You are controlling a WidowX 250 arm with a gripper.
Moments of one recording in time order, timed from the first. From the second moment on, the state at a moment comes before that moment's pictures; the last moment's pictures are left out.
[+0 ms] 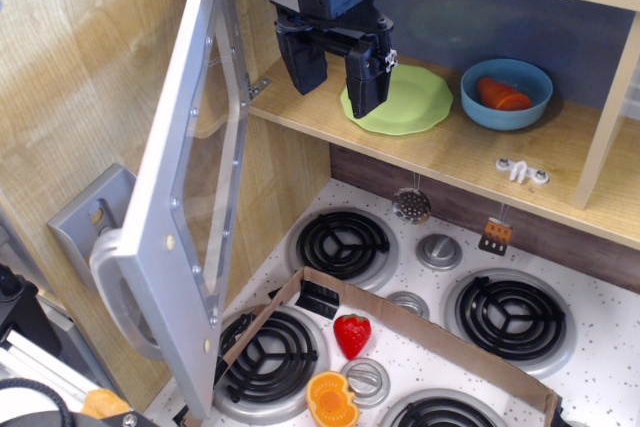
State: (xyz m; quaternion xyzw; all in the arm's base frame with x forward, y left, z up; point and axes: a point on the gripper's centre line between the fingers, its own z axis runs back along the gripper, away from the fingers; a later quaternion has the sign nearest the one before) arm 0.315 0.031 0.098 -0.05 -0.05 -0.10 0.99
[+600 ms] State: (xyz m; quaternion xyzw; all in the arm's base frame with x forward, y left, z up) arm 0.297 0.036 0.100 -0.03 -0.04 -0.11 0.99
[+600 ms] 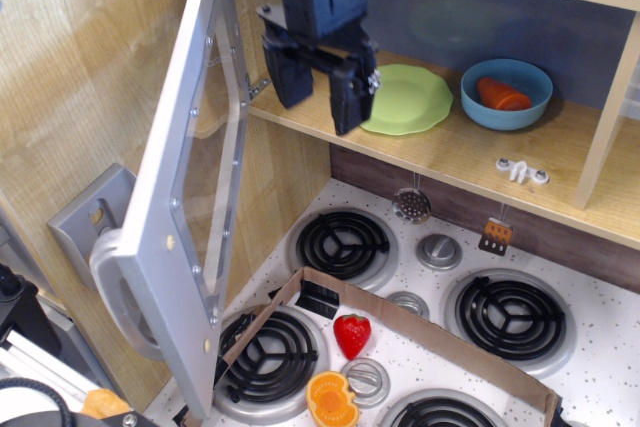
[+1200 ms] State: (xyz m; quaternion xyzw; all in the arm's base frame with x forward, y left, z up) arm 0.249 0.060 0.162 0.06 -0.05 -0.14 0.99
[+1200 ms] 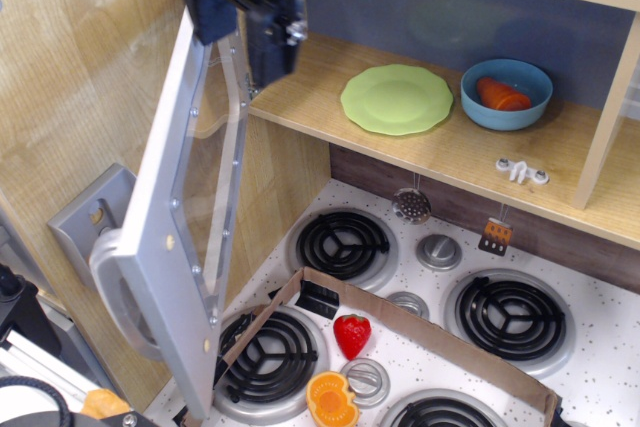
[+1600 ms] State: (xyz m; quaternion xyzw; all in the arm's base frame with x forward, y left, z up) arm 0.227 0.070 0.185 0.09 -0.02 -0.16 0.98
